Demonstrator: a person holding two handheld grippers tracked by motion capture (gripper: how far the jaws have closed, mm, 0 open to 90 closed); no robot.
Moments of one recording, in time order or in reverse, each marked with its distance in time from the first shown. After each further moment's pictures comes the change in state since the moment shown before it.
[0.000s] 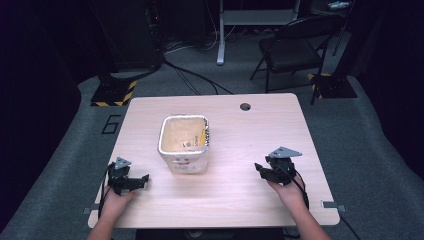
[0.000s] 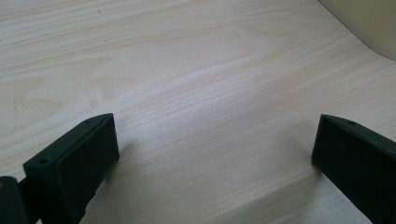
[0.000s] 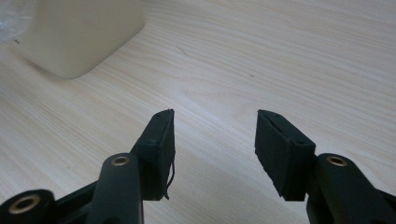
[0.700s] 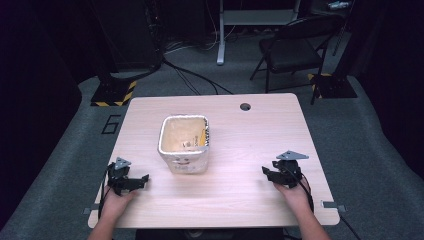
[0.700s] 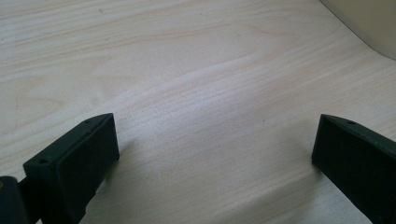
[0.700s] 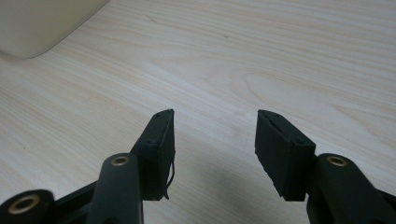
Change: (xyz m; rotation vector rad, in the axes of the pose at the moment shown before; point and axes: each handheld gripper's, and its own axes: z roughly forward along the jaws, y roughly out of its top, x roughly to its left) left arm -0.001 -0.001 0.000 -0.003 0.011 -0.009; right arm -0.027 -0.027 0.009 0.043 -0.013 0.084
